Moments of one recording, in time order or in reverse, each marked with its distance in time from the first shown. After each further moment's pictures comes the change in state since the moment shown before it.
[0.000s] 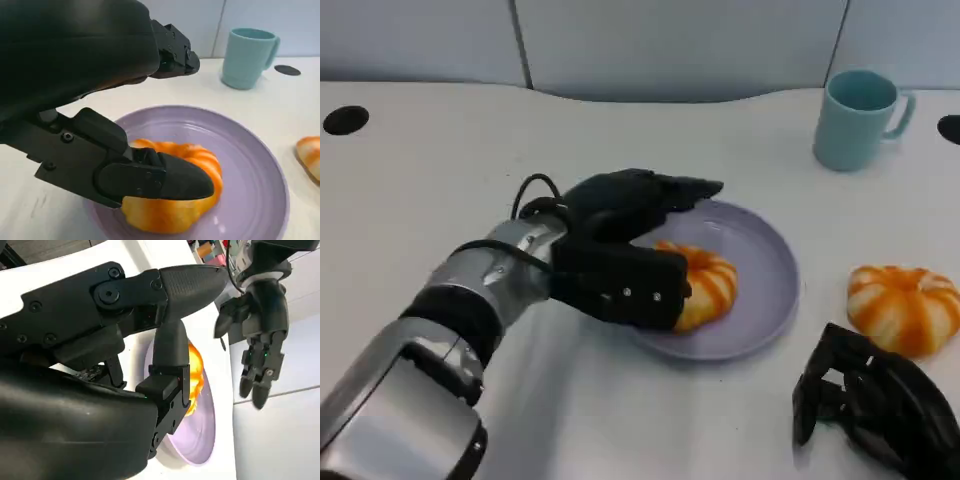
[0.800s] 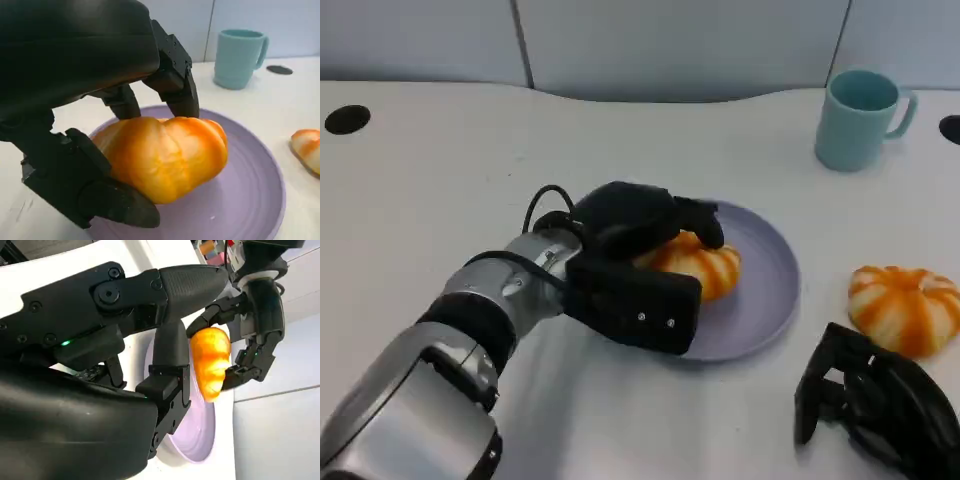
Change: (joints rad) left arm -0.001 -0.042 -0.046 0.044 0.069 -0.007 0.103; right arm -0.001 -0.004 0.003 0.005 -0.007 -0.015 -0.009
